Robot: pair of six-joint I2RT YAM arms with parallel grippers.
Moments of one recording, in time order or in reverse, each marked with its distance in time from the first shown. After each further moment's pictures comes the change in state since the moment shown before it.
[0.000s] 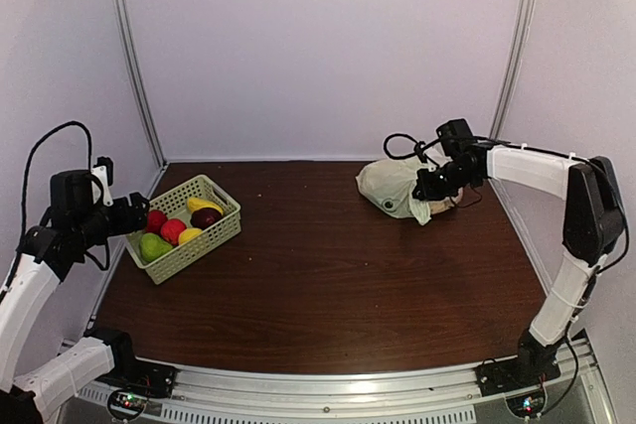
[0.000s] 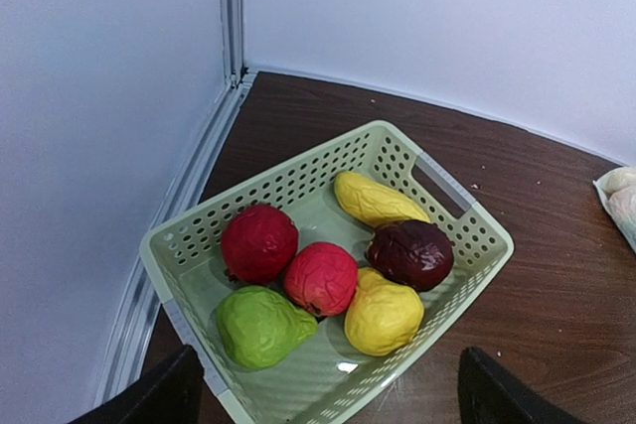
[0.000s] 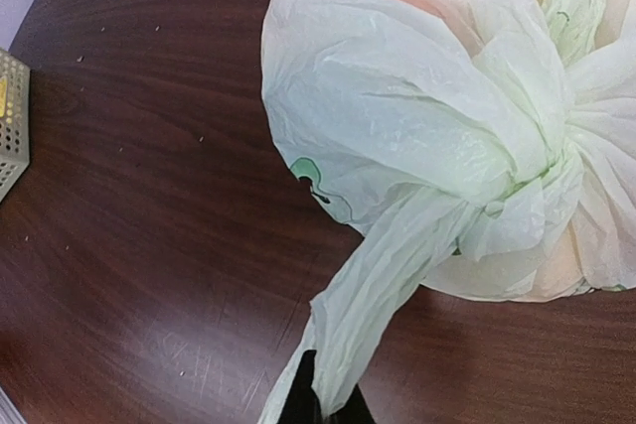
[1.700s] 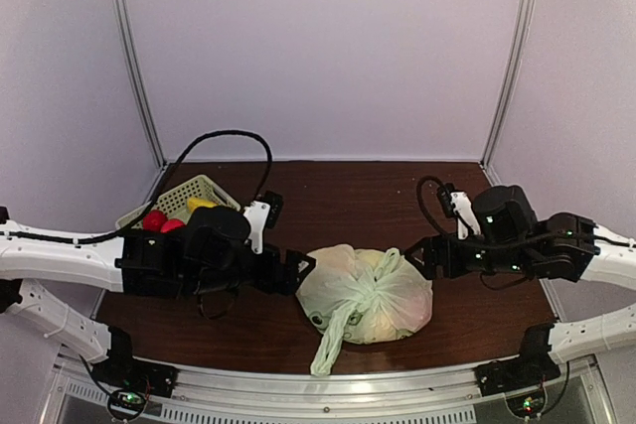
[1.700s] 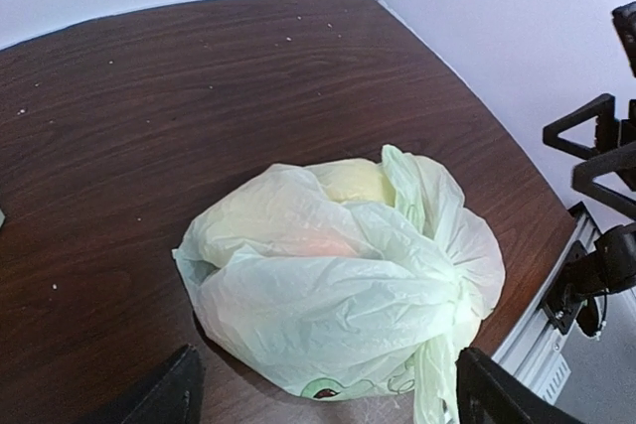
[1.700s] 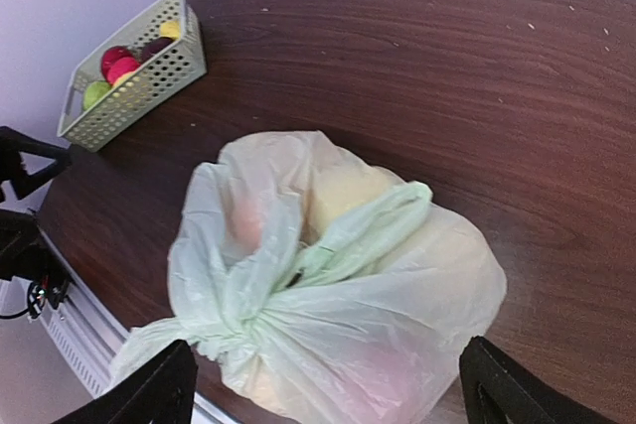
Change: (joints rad) left arm -1.168 0.546 0.146 0.339 -0.261 -0.397; right arm 0.708 -0.856 -0.510 -0.084 0.414 0.446
